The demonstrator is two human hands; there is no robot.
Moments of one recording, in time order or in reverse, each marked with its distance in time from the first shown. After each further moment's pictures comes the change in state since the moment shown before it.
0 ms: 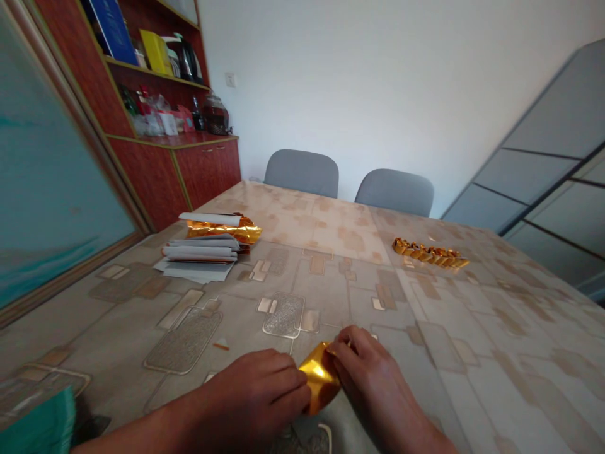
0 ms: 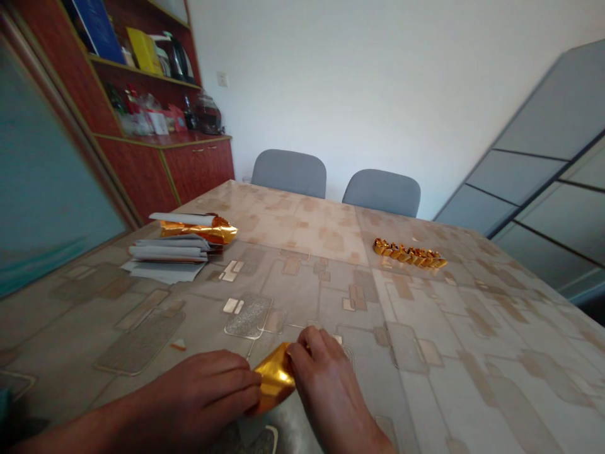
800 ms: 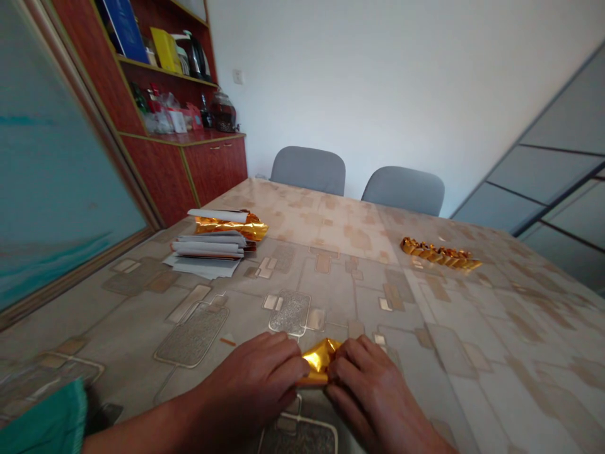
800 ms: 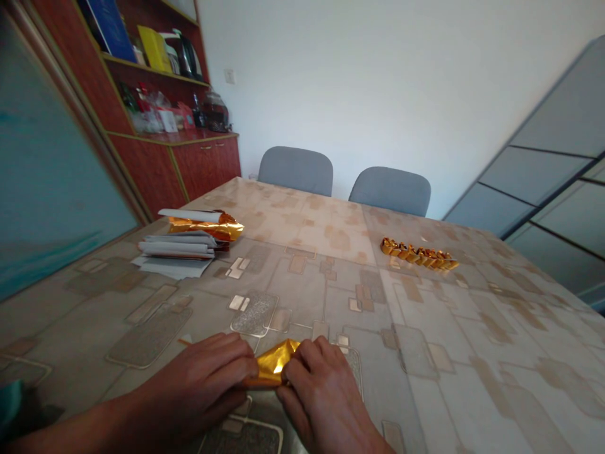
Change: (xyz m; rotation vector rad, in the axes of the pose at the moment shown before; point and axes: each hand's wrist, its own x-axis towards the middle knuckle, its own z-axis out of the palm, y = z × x) left_hand -0.003 -0.006 -0.003 0.033 -0.012 -0.165; right_hand -0.007 -0.013 -0.014 0.092 -0.044 -0.139
